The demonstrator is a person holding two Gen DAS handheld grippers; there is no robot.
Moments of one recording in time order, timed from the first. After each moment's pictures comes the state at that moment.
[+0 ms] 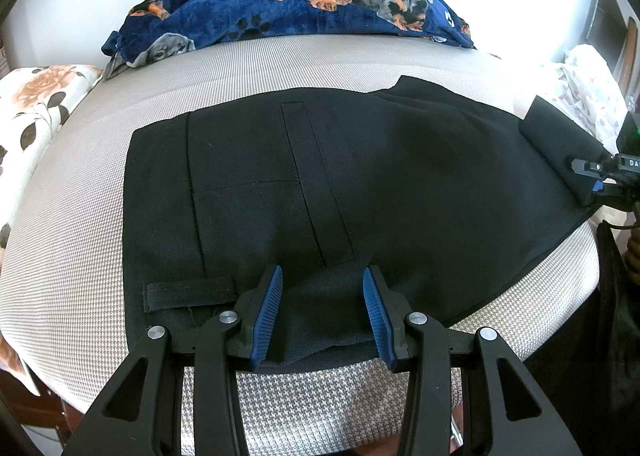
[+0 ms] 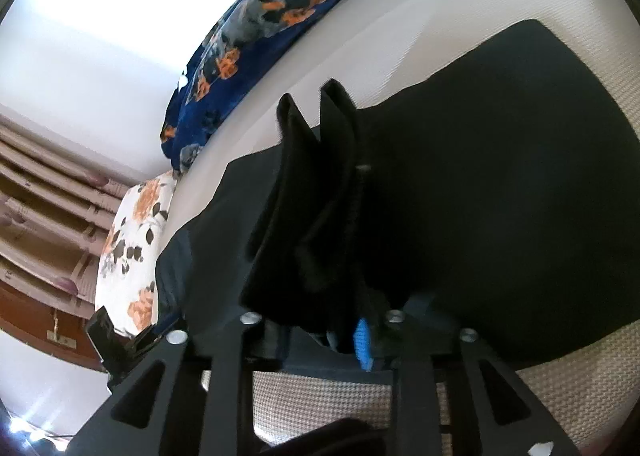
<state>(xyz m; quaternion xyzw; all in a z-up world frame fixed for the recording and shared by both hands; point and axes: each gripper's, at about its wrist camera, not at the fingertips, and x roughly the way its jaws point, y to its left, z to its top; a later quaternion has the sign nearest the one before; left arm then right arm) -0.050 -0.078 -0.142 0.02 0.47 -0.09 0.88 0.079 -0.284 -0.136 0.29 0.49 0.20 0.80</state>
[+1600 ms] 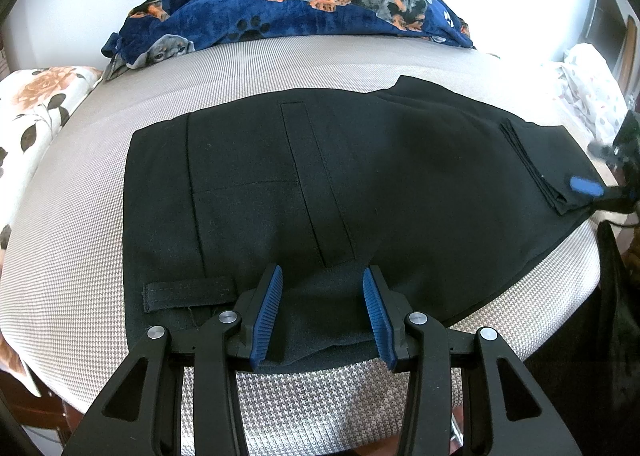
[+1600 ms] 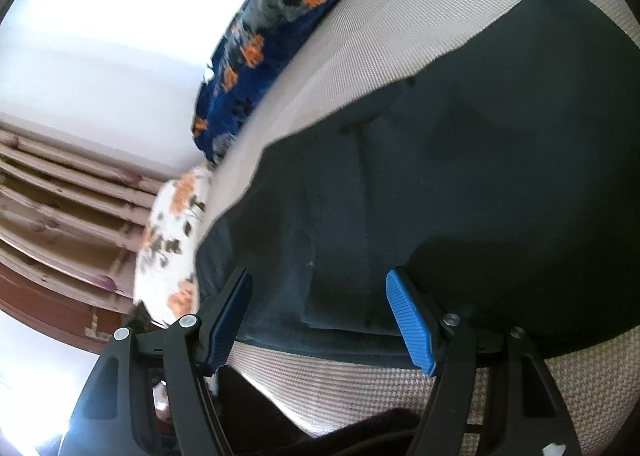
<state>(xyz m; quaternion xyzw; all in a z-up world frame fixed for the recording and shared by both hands) -0.051 -0.079 -0.141 0.02 0.47 -0.10 0.88 0.075 -0.280 -0.140 0.36 0.48 0.26 0.76</state>
